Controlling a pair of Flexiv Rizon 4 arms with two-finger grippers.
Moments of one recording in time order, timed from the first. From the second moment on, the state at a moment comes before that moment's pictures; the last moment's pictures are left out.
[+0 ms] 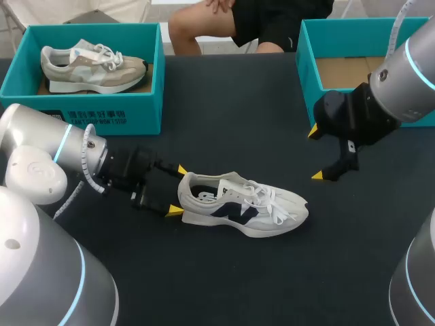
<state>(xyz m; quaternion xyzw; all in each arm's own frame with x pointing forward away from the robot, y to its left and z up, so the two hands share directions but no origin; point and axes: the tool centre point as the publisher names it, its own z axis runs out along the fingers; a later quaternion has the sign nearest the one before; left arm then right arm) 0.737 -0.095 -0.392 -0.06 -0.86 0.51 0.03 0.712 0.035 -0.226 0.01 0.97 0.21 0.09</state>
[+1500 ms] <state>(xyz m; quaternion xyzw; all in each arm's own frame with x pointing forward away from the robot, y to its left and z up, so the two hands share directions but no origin) 0.731 -0.124 -0.416 0.00 -0.85 0.52 0.00 0.712 0.035 -0.227 0.01 0.97 0.21 0.09</state>
